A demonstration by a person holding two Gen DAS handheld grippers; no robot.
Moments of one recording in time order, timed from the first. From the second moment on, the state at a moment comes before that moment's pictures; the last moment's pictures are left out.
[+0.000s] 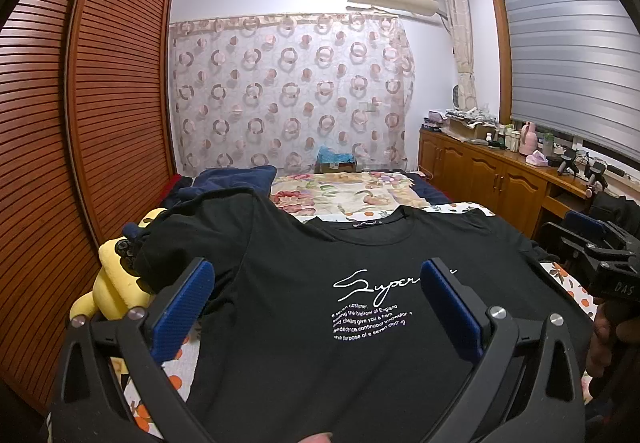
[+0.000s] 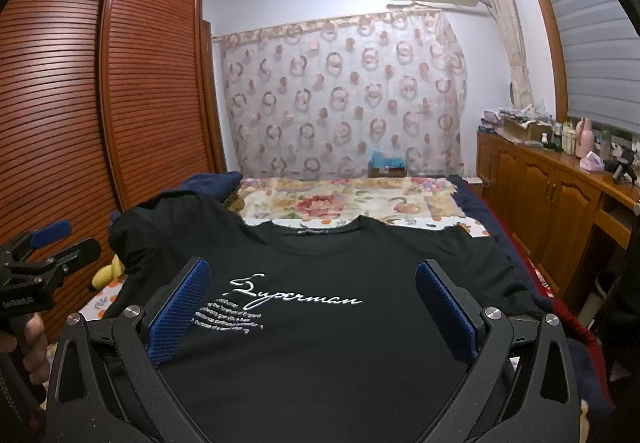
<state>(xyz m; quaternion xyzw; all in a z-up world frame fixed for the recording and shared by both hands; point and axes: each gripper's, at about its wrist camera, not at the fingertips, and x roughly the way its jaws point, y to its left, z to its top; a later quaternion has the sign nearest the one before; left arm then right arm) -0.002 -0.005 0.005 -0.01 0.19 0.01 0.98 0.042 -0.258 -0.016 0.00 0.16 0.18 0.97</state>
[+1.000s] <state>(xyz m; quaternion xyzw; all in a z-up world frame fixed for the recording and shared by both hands) 0.024 0.061 -0.009 -0.03 0.22 0.03 0.97 0.074 -0.210 -0.039 -0.01 0.19 0.26 0.95</state>
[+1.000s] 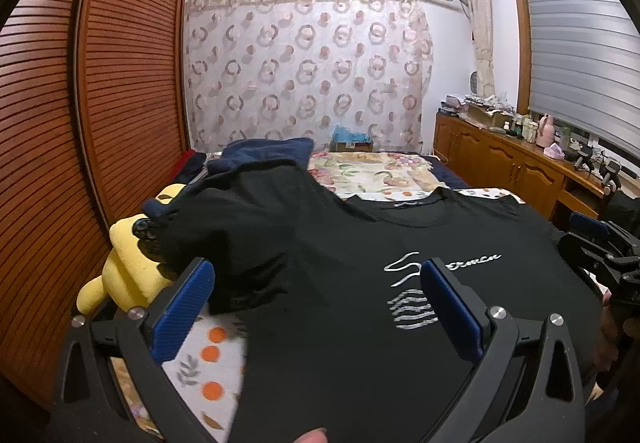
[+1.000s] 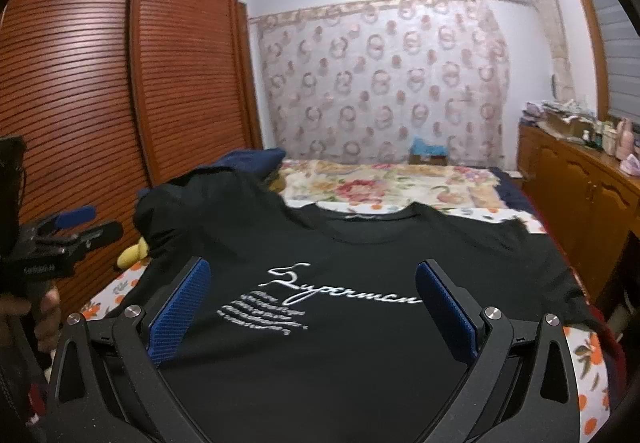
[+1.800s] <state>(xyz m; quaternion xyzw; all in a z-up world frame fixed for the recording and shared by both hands) 0.092 0.205 -0.043 -0.10 0.31 0.03 0.95 0.093 -0.156 -0.082 -0.06 0.27 0.33 0.90</state>
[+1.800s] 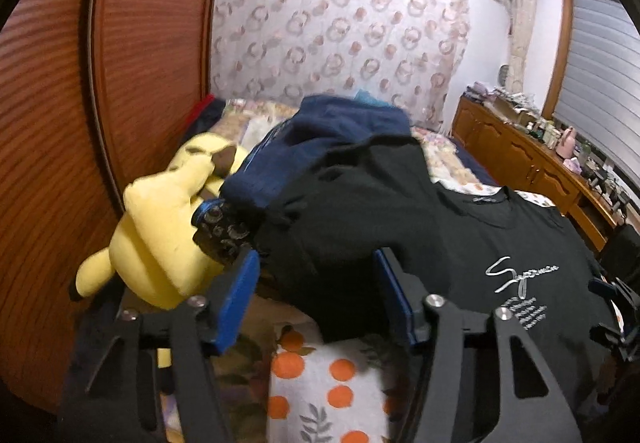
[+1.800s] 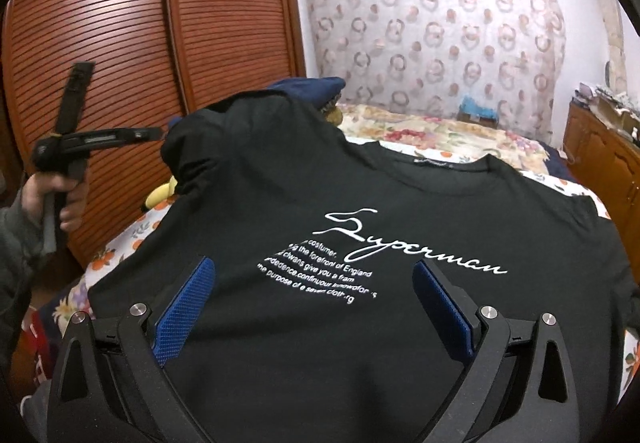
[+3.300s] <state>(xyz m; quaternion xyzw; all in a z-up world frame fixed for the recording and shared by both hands) 0.110 0.036 -0.004 0.04 0.32 -0.13 0.94 0.119 -0.230 -0.068 -0.02 0.27 0.28 0.92</state>
